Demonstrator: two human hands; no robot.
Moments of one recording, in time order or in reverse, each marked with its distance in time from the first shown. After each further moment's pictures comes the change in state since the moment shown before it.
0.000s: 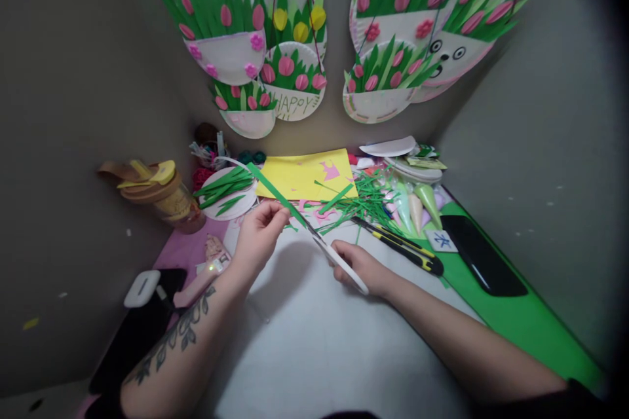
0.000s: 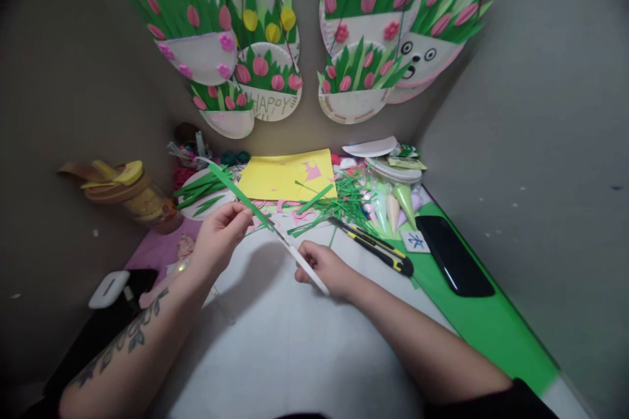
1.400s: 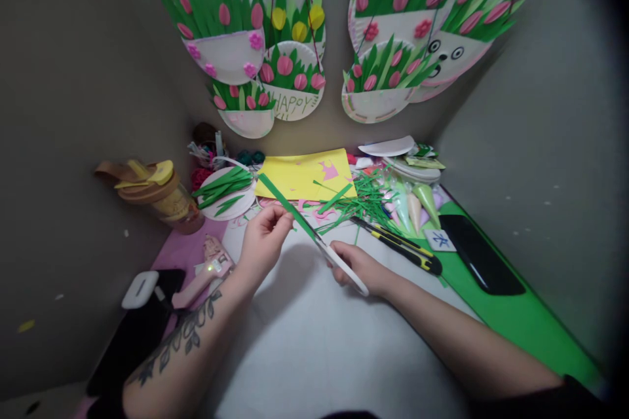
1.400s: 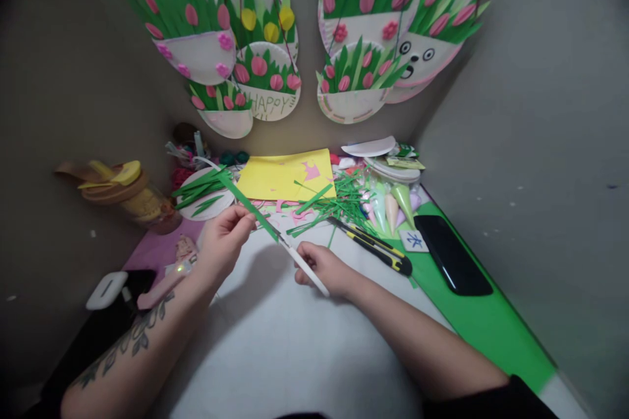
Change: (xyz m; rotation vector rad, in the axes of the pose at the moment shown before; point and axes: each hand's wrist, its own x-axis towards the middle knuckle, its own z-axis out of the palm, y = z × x) left_hand -0.005 -0.007 0.005 0.072 -0.007 0.121; right_hand 0.001 0.003 -0.001 0.003 -0.050 0.017
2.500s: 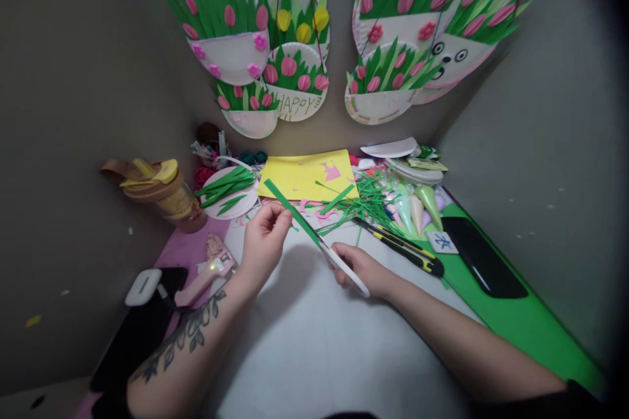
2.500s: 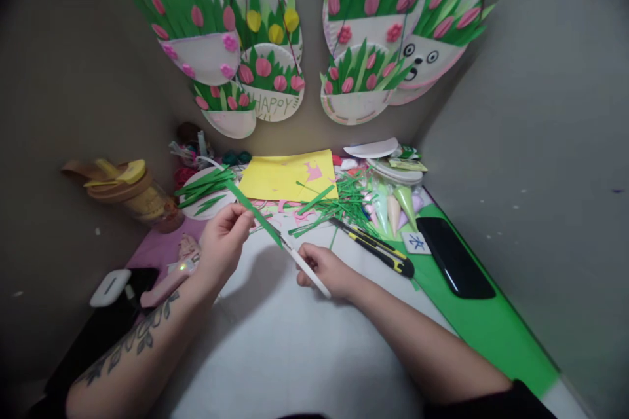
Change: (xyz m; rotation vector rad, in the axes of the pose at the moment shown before) left_hand -0.004 0.006 0.002 -0.011 0.085 0.011; right_hand -0.001 0.000 0.000 0.007 -0.010 -0.001
